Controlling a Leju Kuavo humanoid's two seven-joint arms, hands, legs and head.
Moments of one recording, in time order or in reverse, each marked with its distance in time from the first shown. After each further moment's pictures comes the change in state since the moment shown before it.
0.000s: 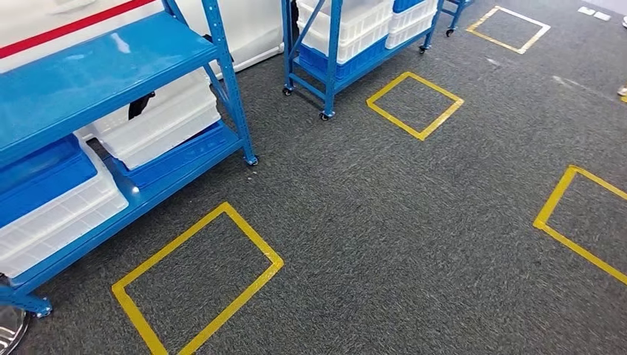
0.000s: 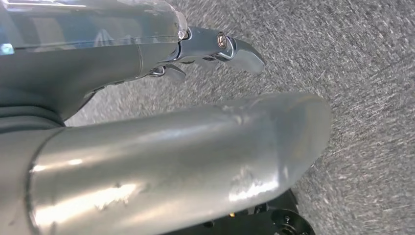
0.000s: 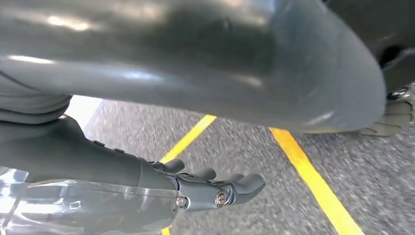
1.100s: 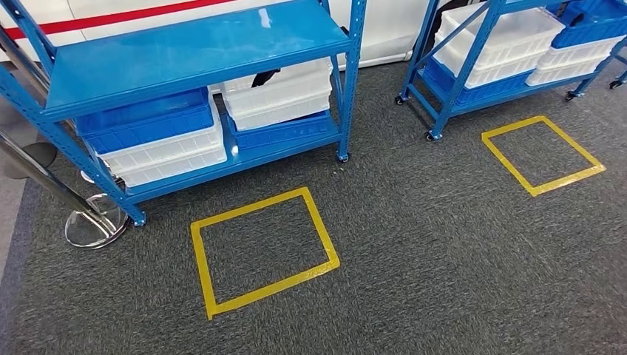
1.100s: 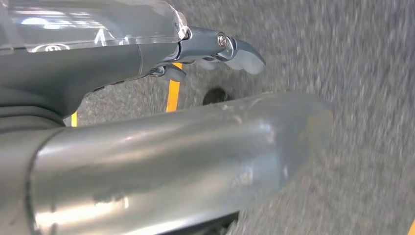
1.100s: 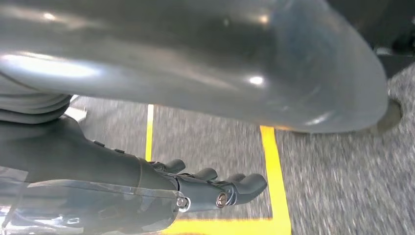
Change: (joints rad) left arm -0.039 -0.083 0.115 -0.019 0.275 0.051 -0.072; right arm 0.000 -0.007 -0.029 0.000 -0.021 0.009 -0.008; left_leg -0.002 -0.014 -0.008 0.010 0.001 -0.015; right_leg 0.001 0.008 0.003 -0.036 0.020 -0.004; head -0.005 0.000
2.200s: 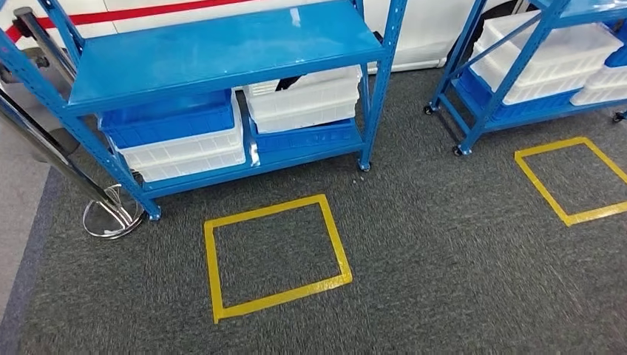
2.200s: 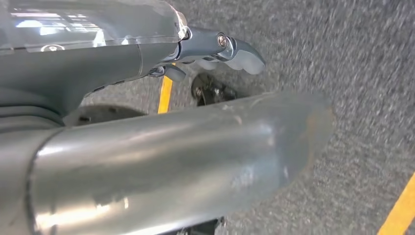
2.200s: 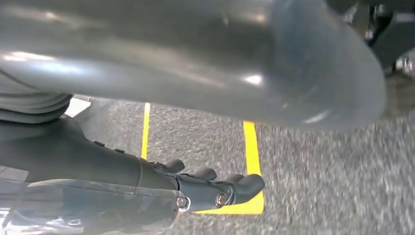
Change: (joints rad) left arm 0.004 -0.012 -0.023 -0.010 -0.005 -0.009 0.004; right arm 0.005 -0.009 -0.029 0.000 -0.014 0.014 -0.018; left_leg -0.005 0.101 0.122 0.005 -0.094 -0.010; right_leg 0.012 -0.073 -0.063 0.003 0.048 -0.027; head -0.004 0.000
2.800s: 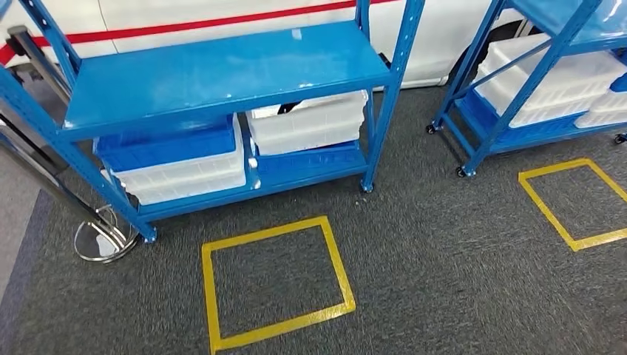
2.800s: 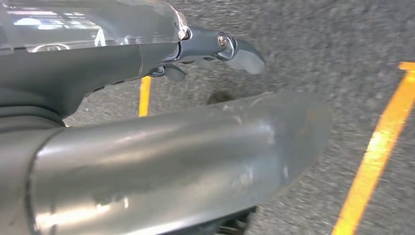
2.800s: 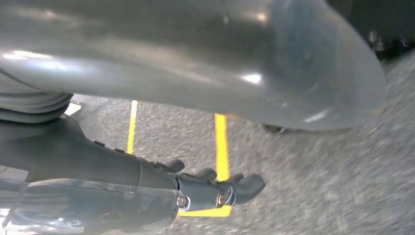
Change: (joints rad) left arm 0.006 0.000 -0.028 -0.002 -0.022 -0.004 0.004; right arm -0.007 -0.002 -0.004 0.000 0.006 0.009 -0.003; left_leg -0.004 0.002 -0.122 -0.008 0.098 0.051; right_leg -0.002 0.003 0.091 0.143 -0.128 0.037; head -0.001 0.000
